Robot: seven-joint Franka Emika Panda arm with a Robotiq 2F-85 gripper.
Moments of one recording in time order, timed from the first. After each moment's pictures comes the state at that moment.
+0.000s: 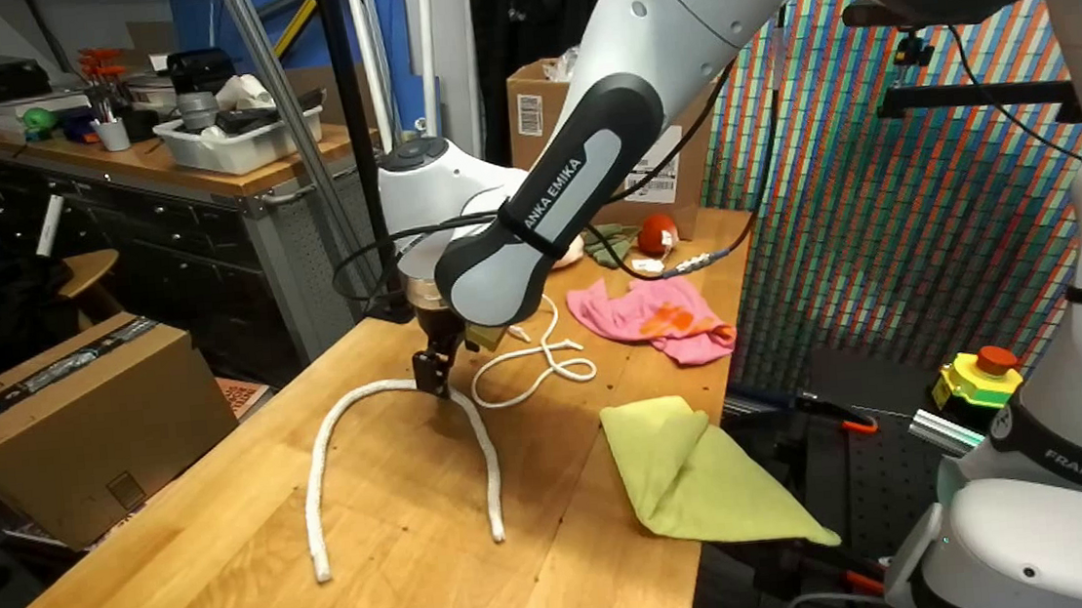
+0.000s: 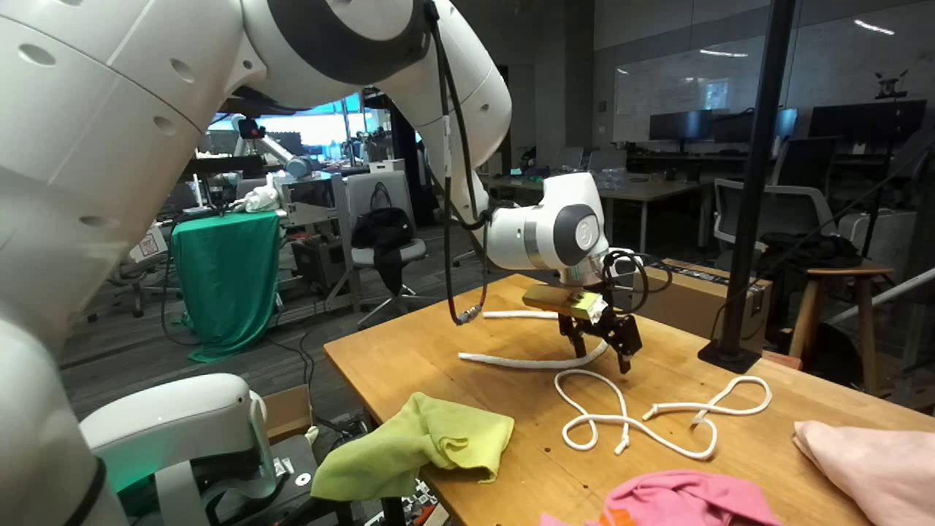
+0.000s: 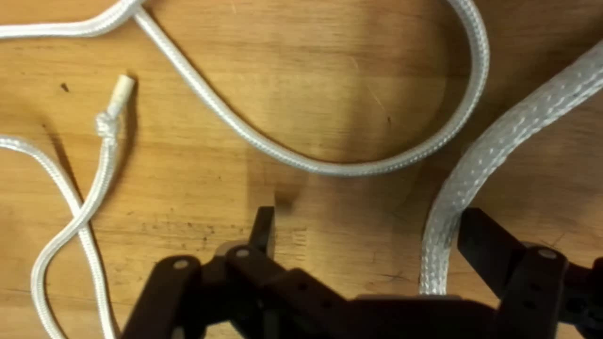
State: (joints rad) arm 0.27 0.66 -0.11 -1.78 -0.21 2.54 0.25
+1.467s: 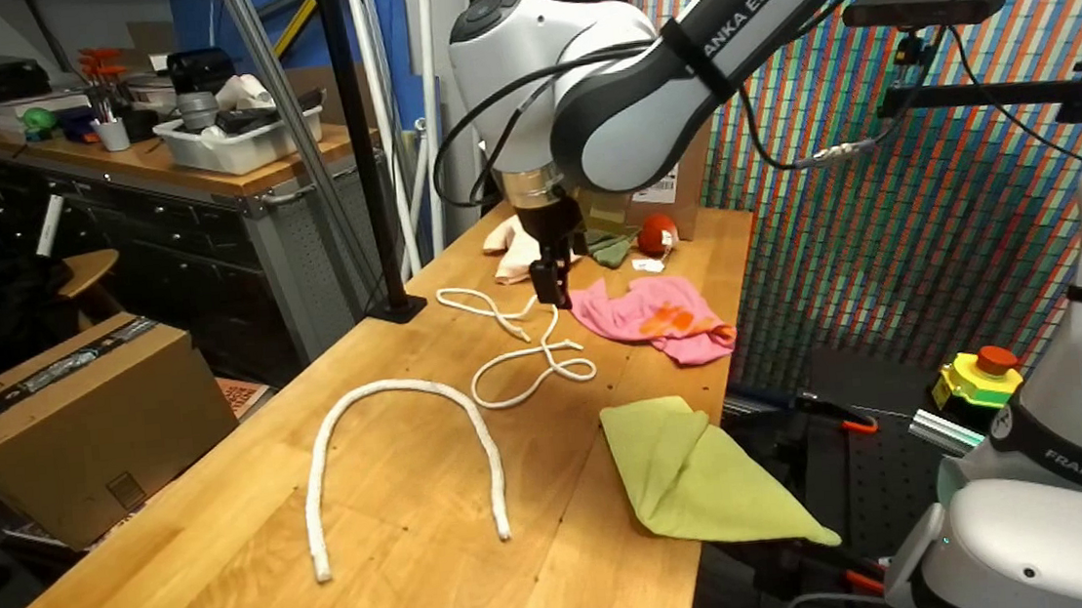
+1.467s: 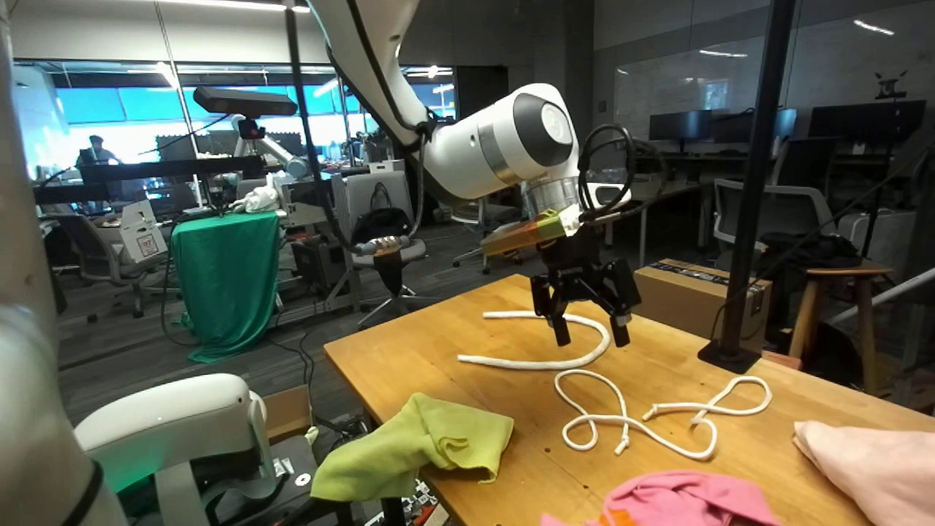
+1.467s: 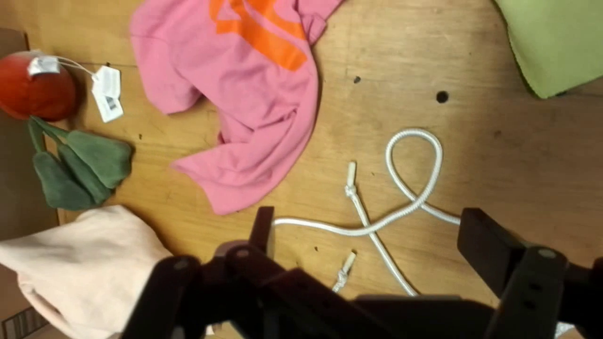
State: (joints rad) arm 0.22 0.15 -0.09 -2.16 -0.47 2.18 0.28
